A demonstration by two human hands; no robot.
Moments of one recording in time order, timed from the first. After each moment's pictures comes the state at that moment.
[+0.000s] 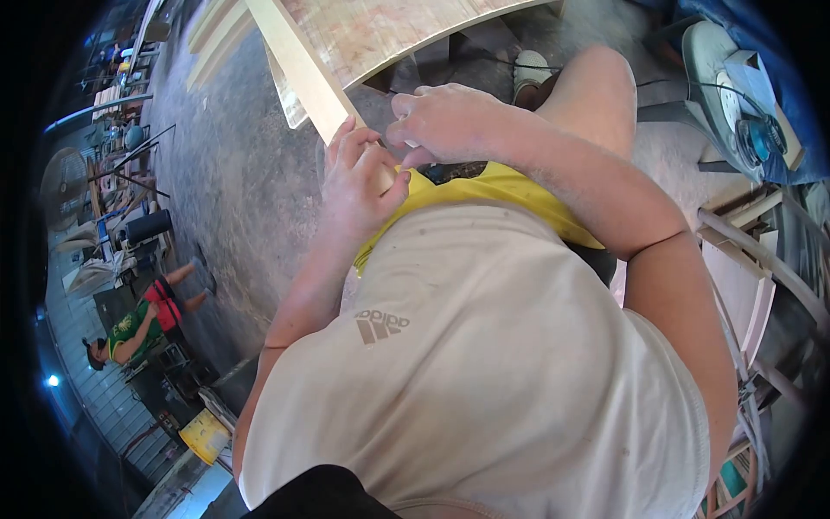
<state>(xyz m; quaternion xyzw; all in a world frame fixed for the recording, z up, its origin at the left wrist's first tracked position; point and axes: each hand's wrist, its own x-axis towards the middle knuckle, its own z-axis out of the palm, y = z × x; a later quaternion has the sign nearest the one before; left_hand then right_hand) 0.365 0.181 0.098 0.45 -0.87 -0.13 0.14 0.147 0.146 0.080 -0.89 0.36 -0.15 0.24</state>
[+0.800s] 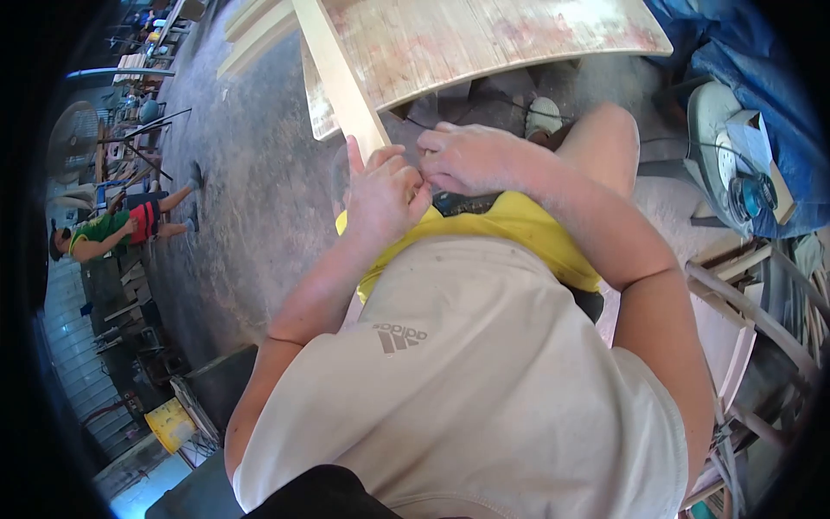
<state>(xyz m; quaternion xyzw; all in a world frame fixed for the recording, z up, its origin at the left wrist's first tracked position) 0.351 0.169 0.092 0.46 -0.88 -0.05 0.10 0.142 0.132 0.069 -0.92 0.25 -0.19 0.24</state>
